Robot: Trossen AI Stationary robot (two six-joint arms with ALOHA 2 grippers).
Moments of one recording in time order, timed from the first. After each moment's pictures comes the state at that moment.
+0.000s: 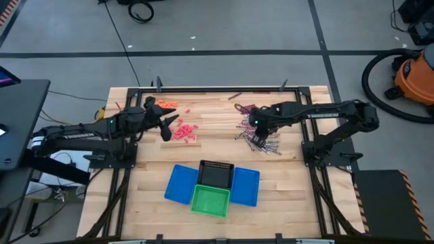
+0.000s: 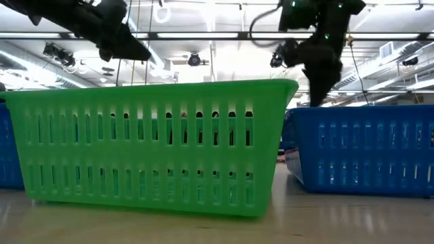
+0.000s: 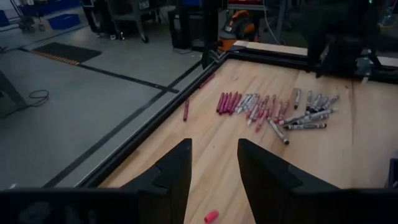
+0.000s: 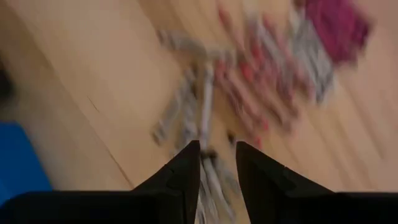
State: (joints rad) left arm 0.20 0.70 0.53 -0.11 -0.34 -0.03; right arm -0.15 1.41 1.05 -0.99 0.13 0.41
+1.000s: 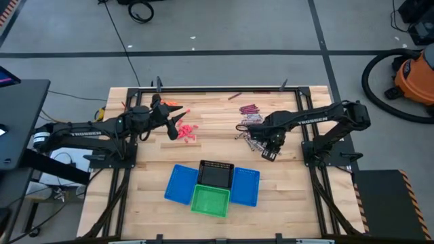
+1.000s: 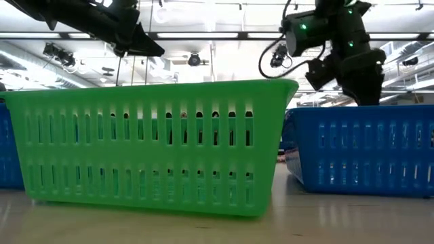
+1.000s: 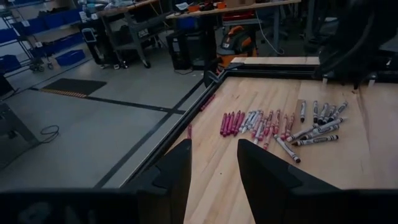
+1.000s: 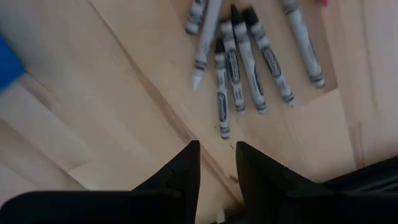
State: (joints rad) left arm 0.20 0.82 0.53 0.10 -0.34 0.12; right arm -0.07 1.50 1.01 -1.23 -0.05 0.47
